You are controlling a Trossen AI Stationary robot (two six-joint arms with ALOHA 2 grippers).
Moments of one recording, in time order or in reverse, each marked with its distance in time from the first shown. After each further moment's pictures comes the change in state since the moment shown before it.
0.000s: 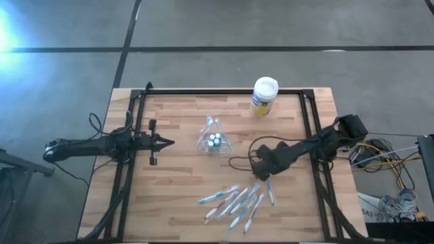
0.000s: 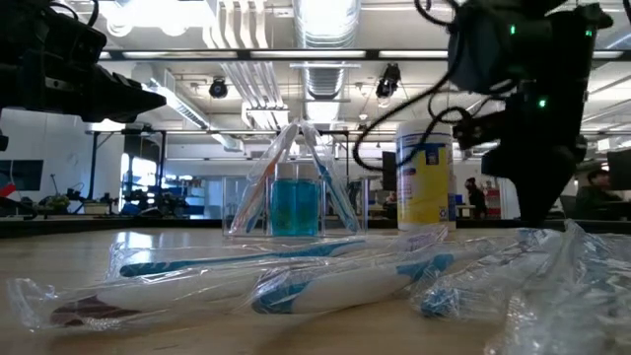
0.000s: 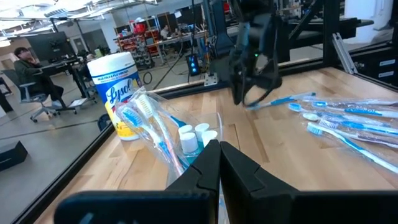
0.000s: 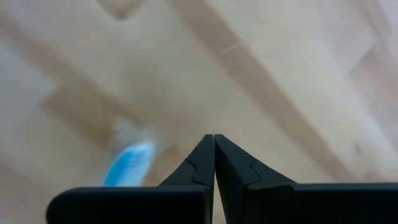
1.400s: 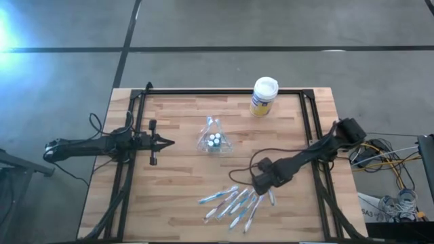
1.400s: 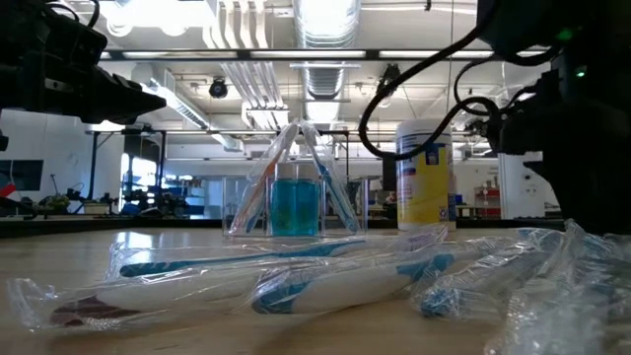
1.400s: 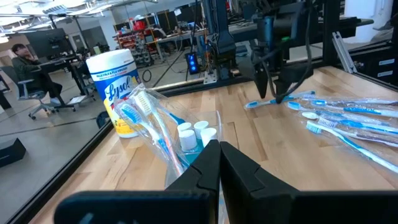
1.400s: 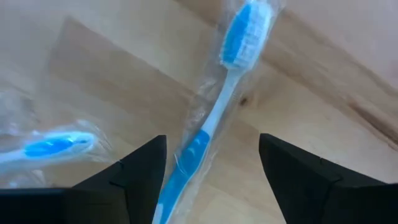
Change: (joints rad) left arm -0.001 0.000 -0.001 -0.007 0.000 -0.008; right arm 0.131 0.049 0.048 0.080 -0.246 0.373
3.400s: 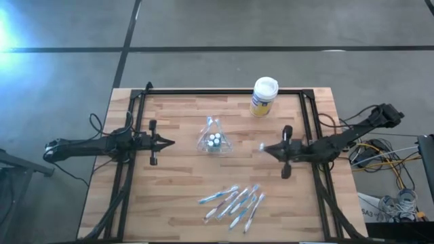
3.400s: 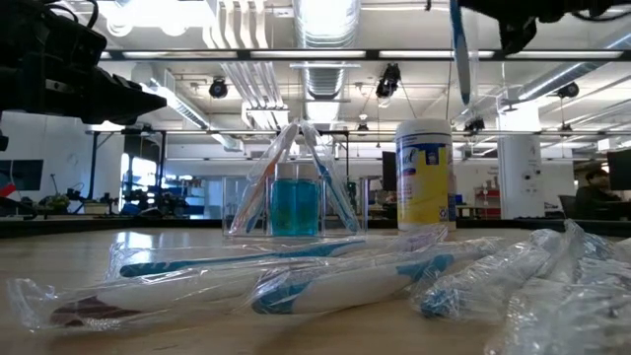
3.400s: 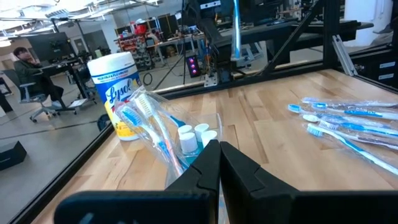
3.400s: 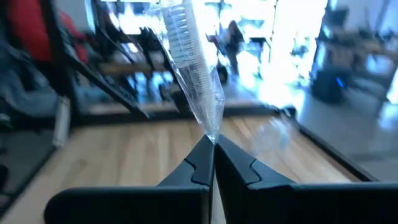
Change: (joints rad) left arm 0.001 0.000 -0.014 0.030 0.000 0.000; right arm 0.024 -0.917 -0.541 1.176 0.562 -1.428
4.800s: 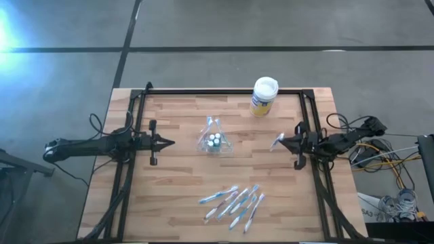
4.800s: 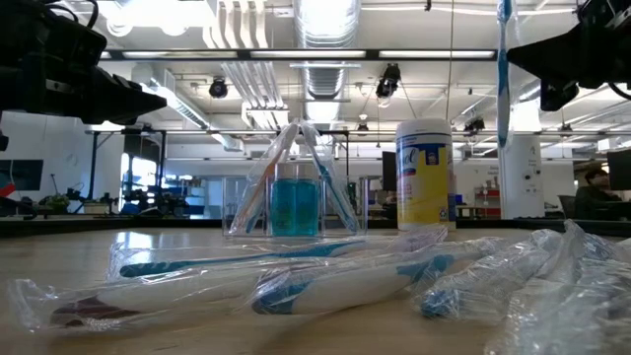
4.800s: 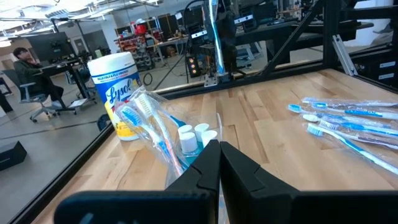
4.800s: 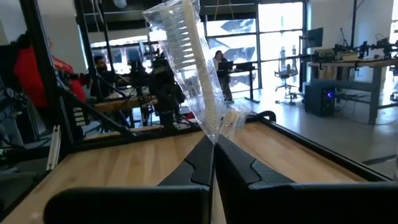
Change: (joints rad) left arm 0.000 0.000 -0.001 0.000 0.000 0.000; right arm -0.022 -0.733 -0.373 -0.172 0.023 -0.001
